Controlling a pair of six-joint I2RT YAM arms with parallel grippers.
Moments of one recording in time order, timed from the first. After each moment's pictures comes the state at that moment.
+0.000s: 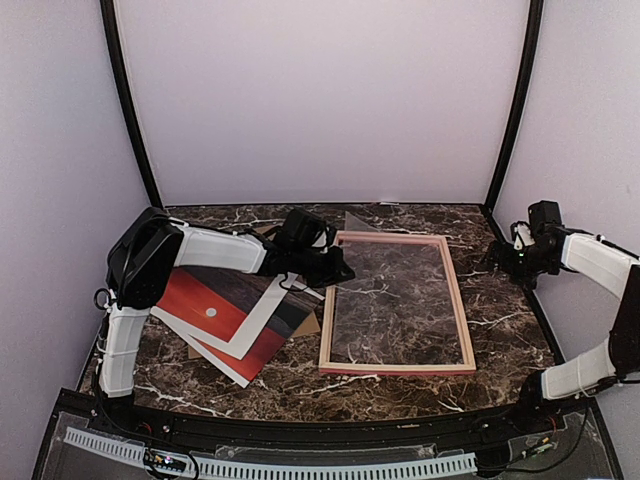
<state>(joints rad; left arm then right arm) -0.78 2.20 1.53 0.00 0.36 -0.83 -0.10 1.28 0.85 -0.55 -0.20 0.27</state>
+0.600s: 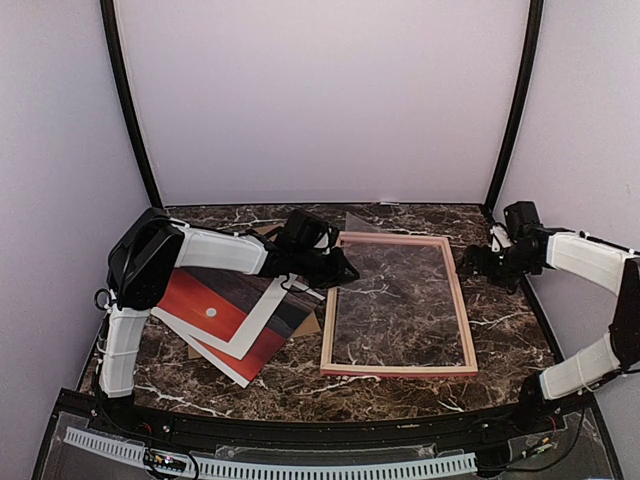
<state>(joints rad) -0.79 2.20 1.53 0.01 0.37 -0.85 0.05 1.33 0.85 -0.52 -0.21 0.28</state>
